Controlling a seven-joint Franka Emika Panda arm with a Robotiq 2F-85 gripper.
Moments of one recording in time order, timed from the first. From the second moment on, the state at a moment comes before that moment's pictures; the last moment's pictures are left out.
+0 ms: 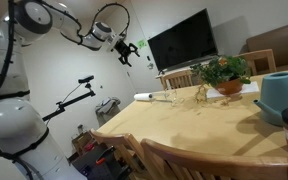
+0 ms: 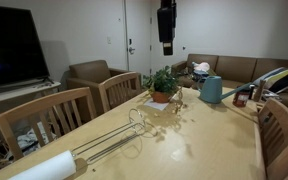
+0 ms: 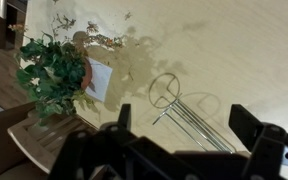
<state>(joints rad) 0.29 0.32 0.27 -1.54 -0.52 1.81 -0.02</state>
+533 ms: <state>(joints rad) 0.33 0.44 0.25 -1.39 -0.53 1.73 -0.10</state>
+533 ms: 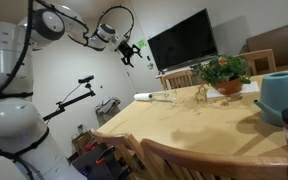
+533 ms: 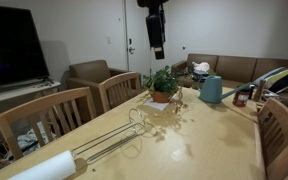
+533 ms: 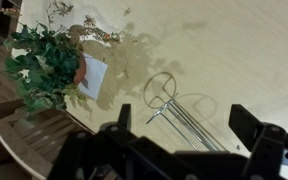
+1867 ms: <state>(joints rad) 0.37 0.86 0.24 -1.10 -0.41 2.14 -0.68</state>
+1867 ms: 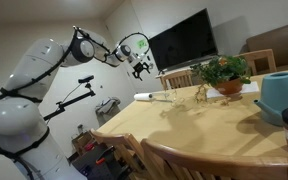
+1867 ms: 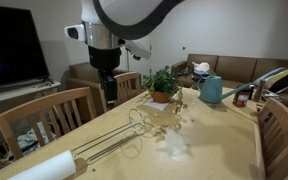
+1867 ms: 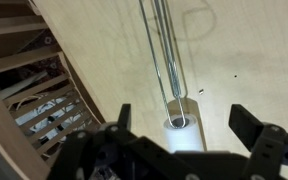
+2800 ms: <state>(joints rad) 0.39 0.95 0.24 -1.01 -0.40 2.05 -0.73</state>
